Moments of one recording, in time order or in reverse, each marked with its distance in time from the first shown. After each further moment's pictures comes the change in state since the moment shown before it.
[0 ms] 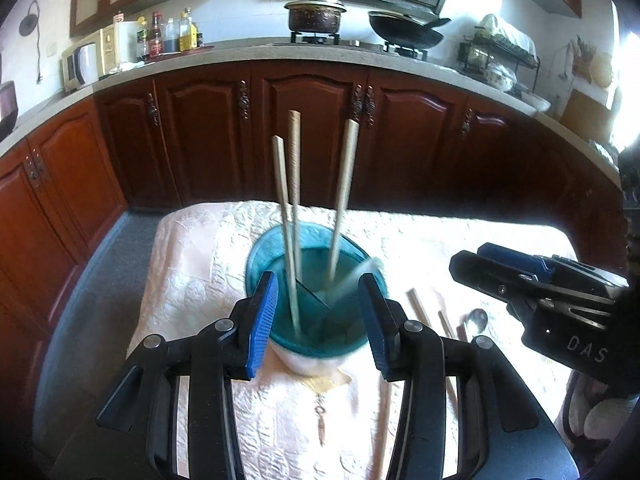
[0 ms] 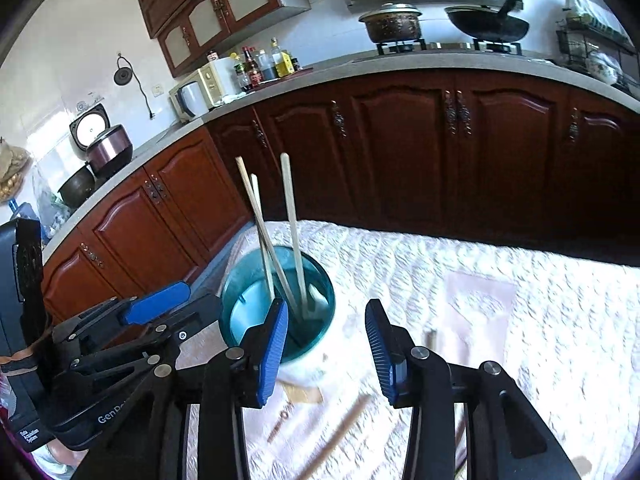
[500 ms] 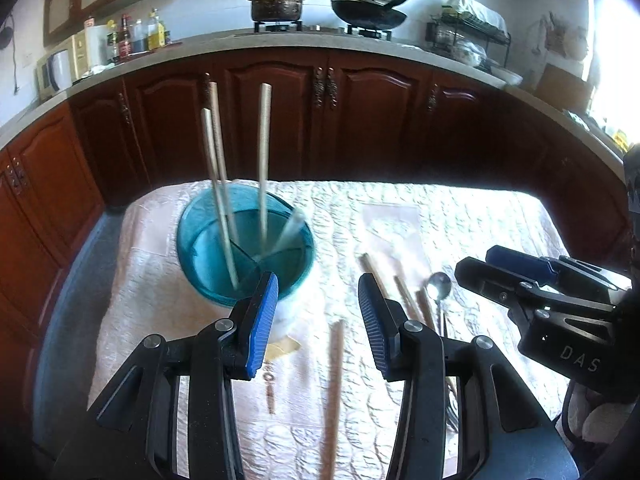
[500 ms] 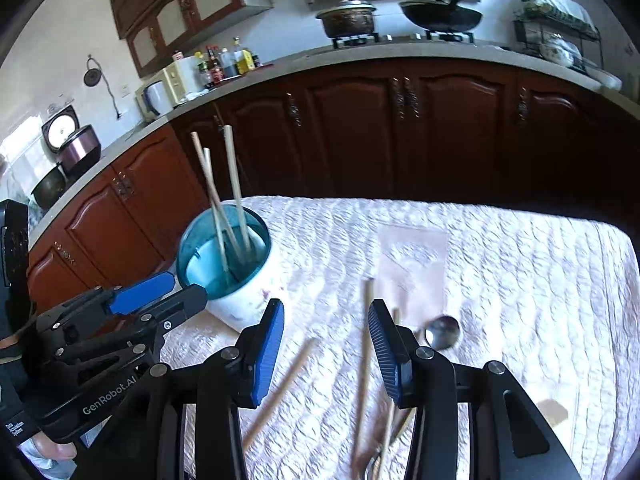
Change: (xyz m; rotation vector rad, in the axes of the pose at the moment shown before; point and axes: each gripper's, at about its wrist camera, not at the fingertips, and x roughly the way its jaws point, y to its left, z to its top) left arm -0.007 -0.051 -0.030 0.065 0.040 -0.066; right arm -0.042 -0.036 -0.048 0.060 0.018 -0.124
